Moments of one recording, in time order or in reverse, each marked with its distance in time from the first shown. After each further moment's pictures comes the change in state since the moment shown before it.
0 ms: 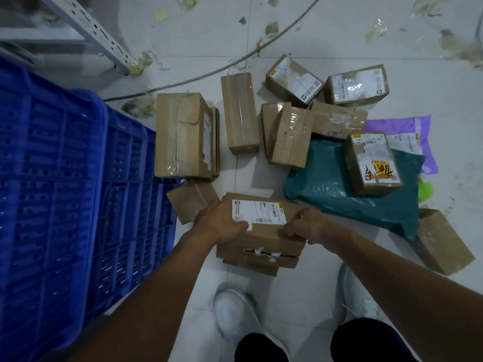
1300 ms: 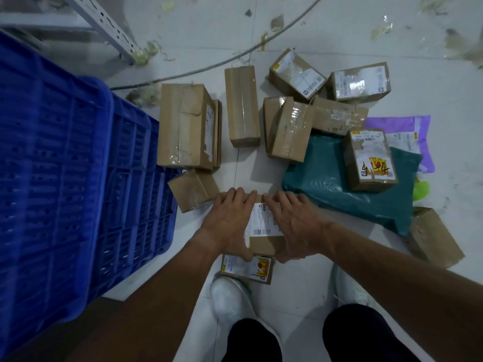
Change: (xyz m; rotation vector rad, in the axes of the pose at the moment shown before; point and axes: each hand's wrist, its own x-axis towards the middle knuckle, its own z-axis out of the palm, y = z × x) left_hand -0.015 0.008 0.028 0.674 0.188 0.495; right_hand -0.008 0.007 0.014 -1.206 0.231 -0.762
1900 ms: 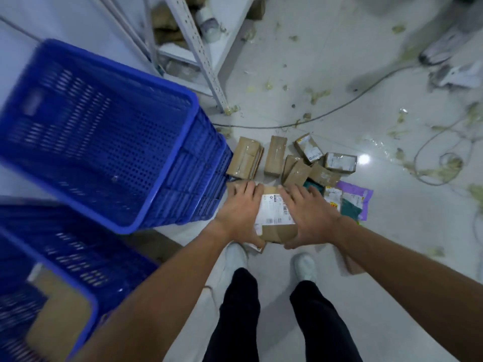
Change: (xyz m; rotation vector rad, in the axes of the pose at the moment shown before) left_hand -0.266 0.094 -0.298 -0.097 0.226 -0.306; right_hand -0.274 -0.073 -0.315 -0.291 0.142 -0.158
